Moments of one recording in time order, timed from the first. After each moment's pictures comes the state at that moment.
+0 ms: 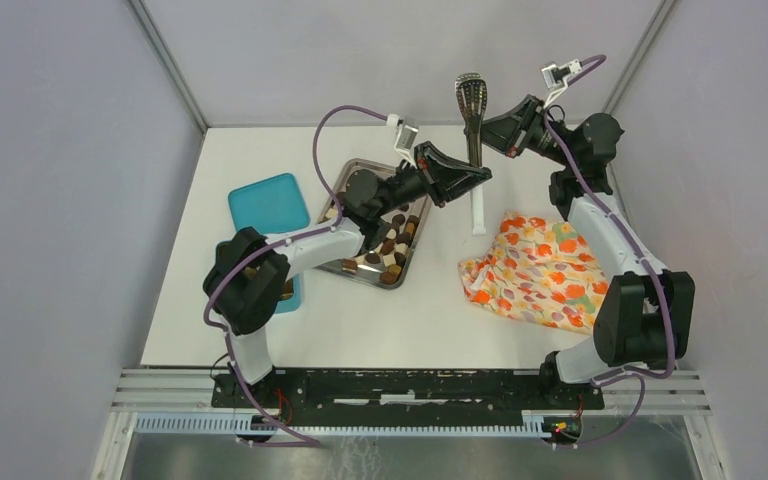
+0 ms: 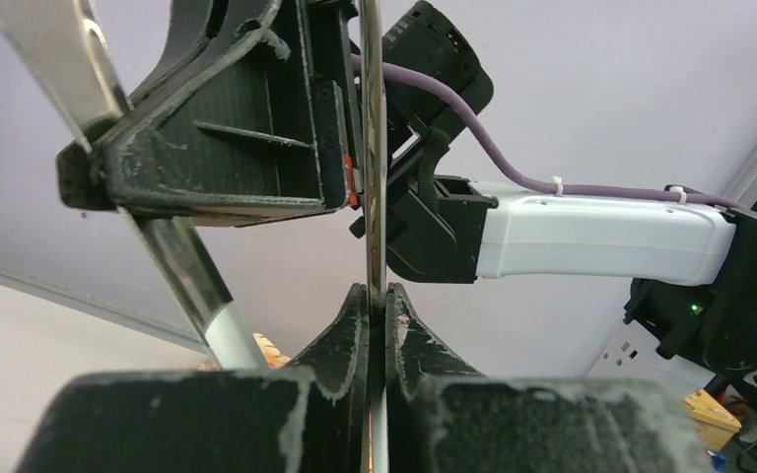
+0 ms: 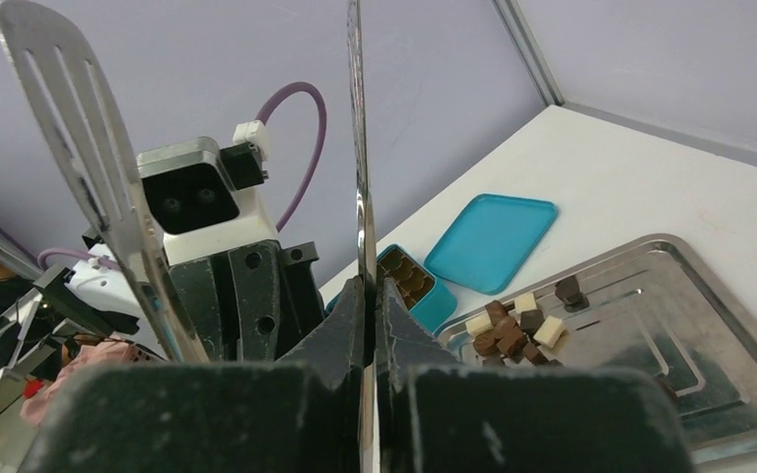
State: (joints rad) left arm -0.78 1.83 1.24 1.18 0.52 -0.79; right arm 0.05 1.50 1.18 0.76 -1.04 0.99
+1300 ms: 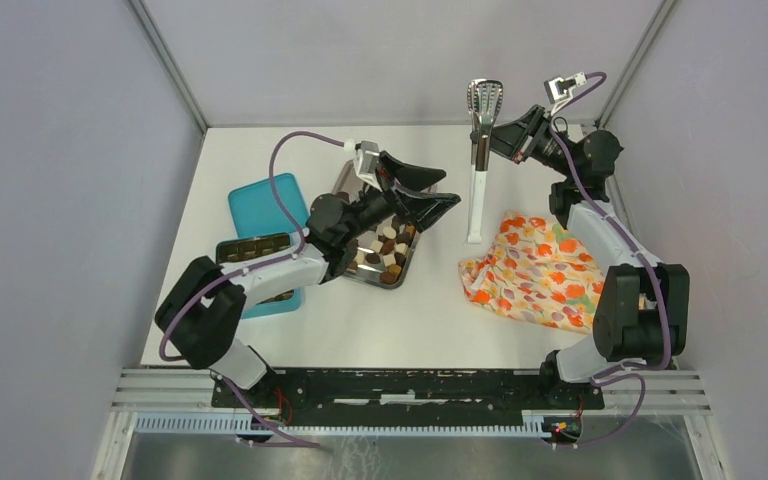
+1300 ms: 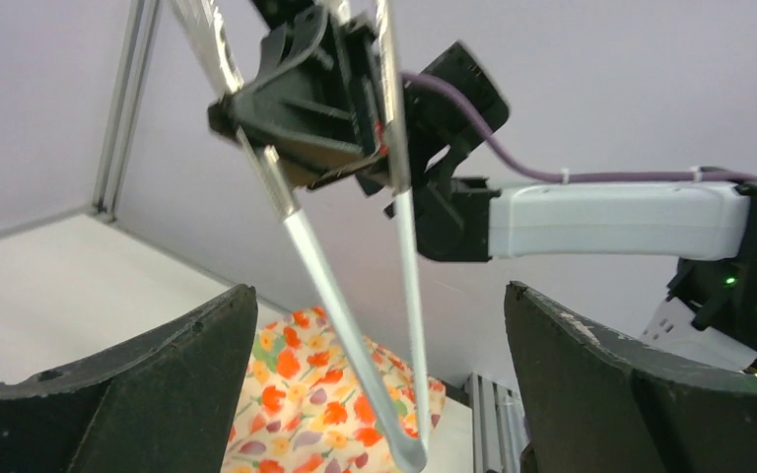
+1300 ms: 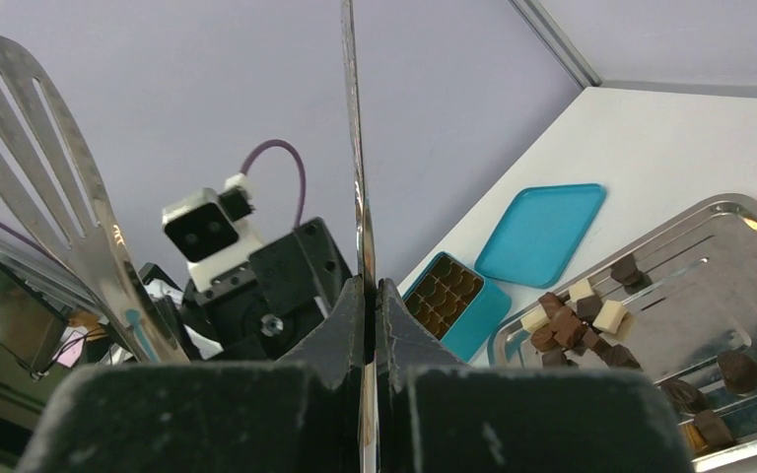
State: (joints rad) left arm -0.75 1.52 0.90 1.13 0.39 -0.63; right arm 0.01 1.52 1.07 0.92 -1.02 1.24
